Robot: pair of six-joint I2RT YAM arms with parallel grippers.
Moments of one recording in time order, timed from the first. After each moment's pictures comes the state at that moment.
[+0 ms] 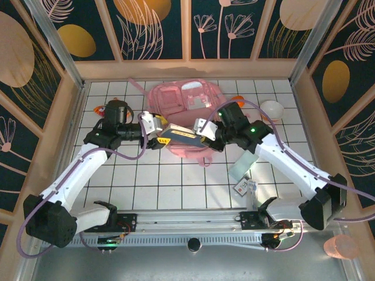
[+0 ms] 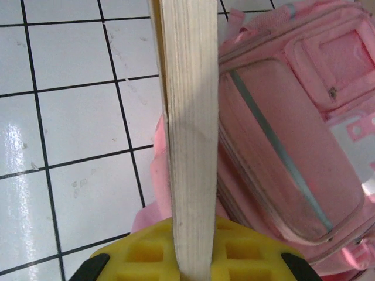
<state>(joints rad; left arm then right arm) -0.35 1.19 0.98 -0.39 0.88 0.72 0.68 1.30 1.19 -0.73 -0.27 -0.69</state>
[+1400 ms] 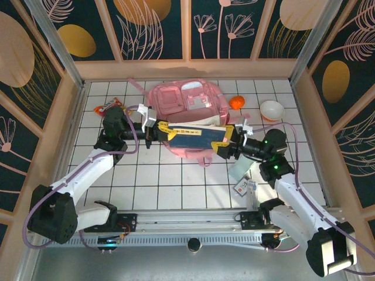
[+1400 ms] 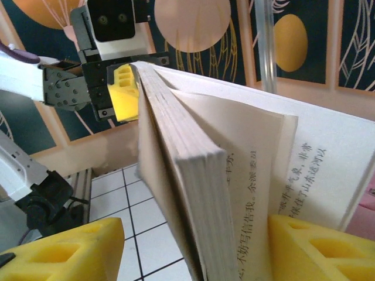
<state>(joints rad) -0.37 1.22 0.77 0.44 1.18 -0.10 0.33 0.85 0.49 0.40 -0.94 0.20</state>
